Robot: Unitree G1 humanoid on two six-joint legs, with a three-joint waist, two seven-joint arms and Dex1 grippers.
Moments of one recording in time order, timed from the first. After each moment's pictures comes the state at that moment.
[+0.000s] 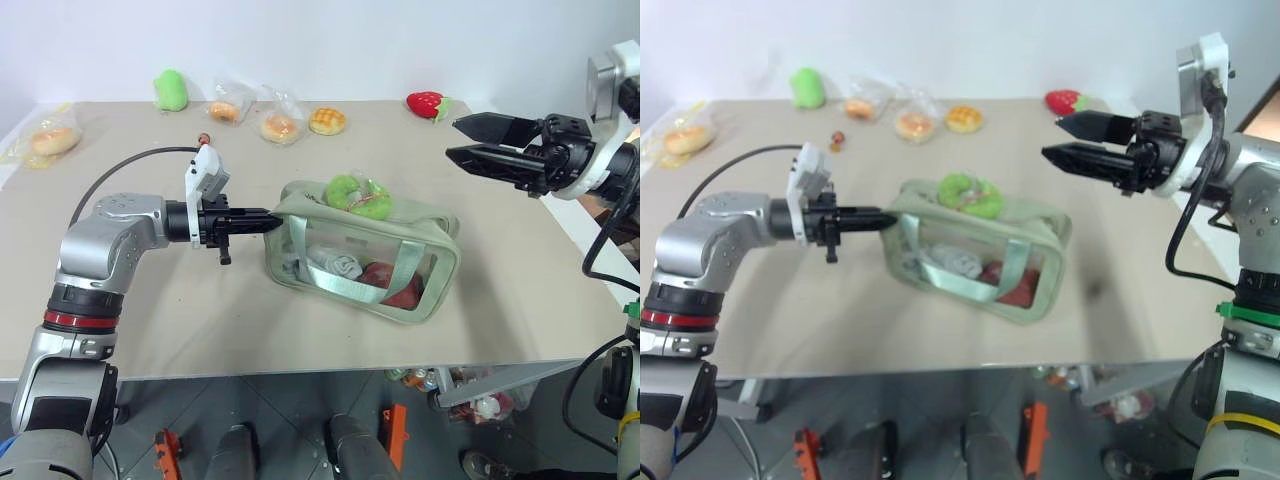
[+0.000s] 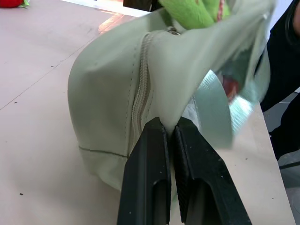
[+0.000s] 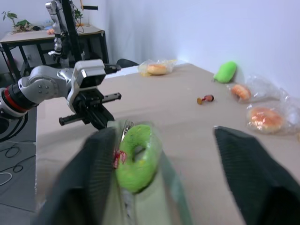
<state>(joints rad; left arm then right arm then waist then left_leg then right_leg) -0.79 0.63 -0.03 0.12 -0.50 0.65 -1.18 -0.87 -0.88 -0.22 0.09 0.70 0.79 1.20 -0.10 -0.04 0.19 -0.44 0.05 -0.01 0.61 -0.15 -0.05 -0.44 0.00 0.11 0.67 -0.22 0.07</state>
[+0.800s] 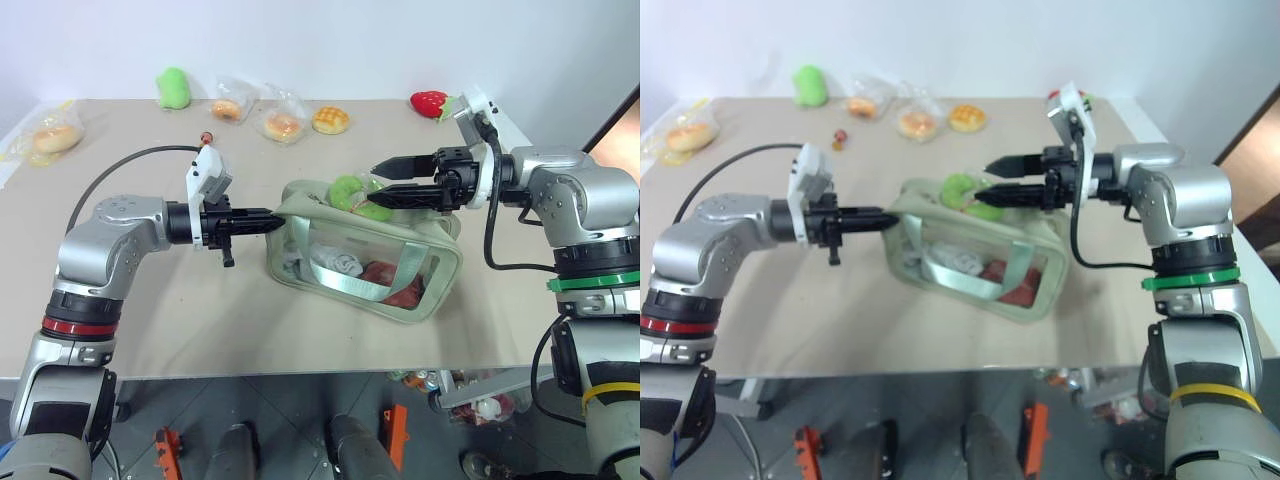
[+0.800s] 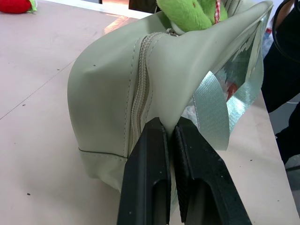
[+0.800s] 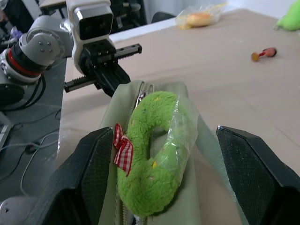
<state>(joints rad) -0.75 0.64 -0.03 0.04 -0.52 0.65 -1.13 -1.05 -0.72 0.10 0.30 0.51 0.74 1.33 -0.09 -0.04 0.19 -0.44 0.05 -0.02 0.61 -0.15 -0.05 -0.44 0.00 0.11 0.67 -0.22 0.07</state>
